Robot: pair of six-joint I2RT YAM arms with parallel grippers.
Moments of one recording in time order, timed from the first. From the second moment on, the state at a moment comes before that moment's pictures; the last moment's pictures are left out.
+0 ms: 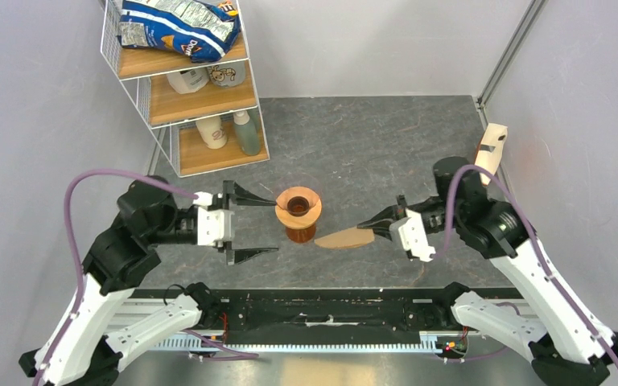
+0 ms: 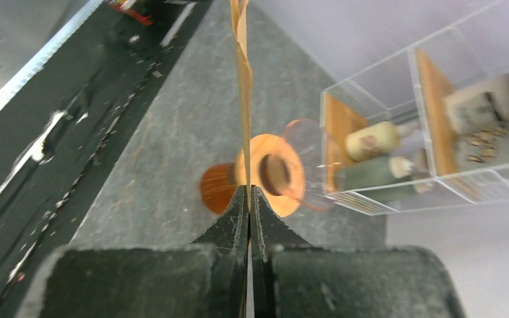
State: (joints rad) left arm -0.70 0.70 1.26 -0.73 0.74 0.46; right arm 0.57 0.86 1.17 -0.79 -1.03 -1.14
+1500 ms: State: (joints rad) left arm -0.94 0.90 1.16 -0.59 0.76 0.25; right arm 0.85 1.05 1.21 -0.92 -0.86 -1.00
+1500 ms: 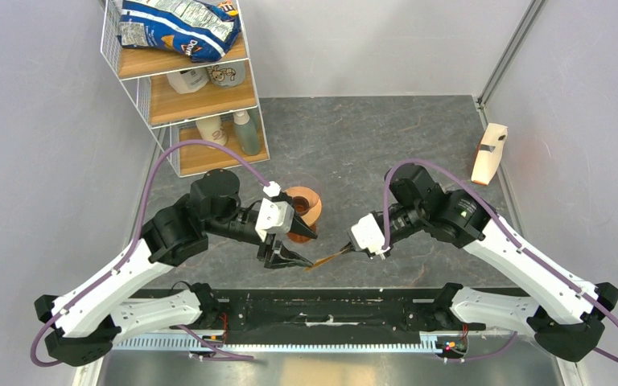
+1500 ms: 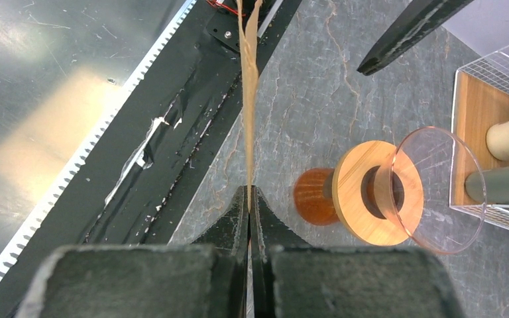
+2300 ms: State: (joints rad) left arm -0.96 0.93 1.18 -0.57 0.73 0.22; right arm 0.87 1.07 1.22 -0.93 -0.83 -0.97
